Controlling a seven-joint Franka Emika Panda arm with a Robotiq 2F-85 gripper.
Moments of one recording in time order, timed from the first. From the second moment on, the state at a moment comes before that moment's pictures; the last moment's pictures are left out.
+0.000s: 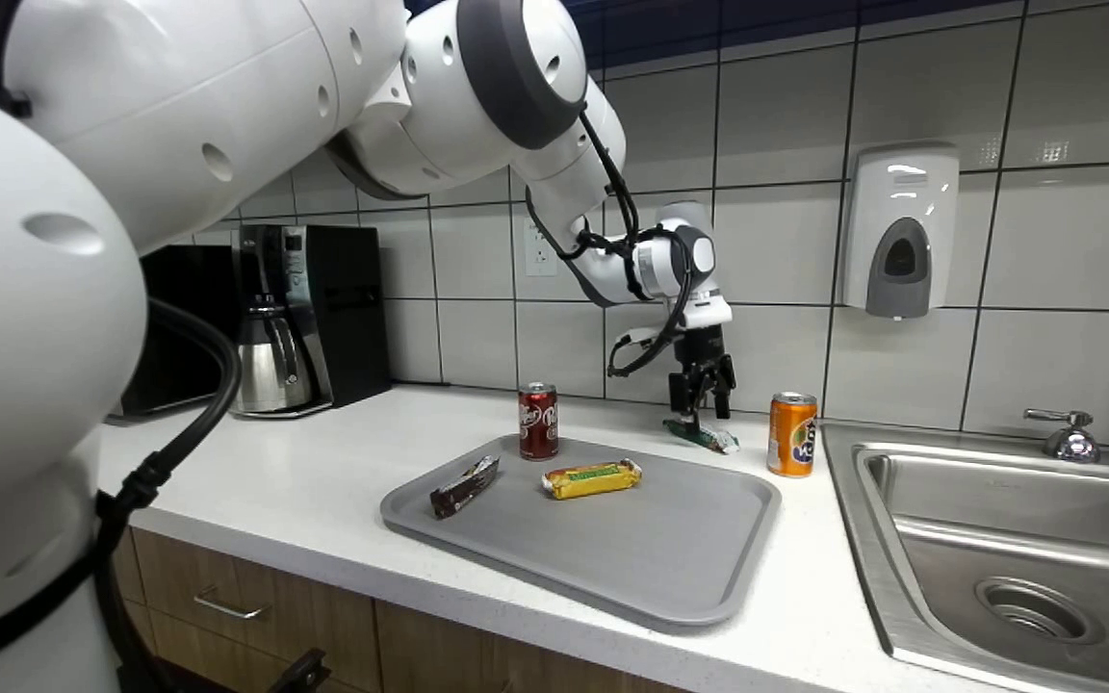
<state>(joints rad) -0.06 0.95 -0.23 -1.17 0.02 2.15 1.73</state>
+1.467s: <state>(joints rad) -0.06 0.97 -0.23 -1.12 0.02 2.14 1.69</state>
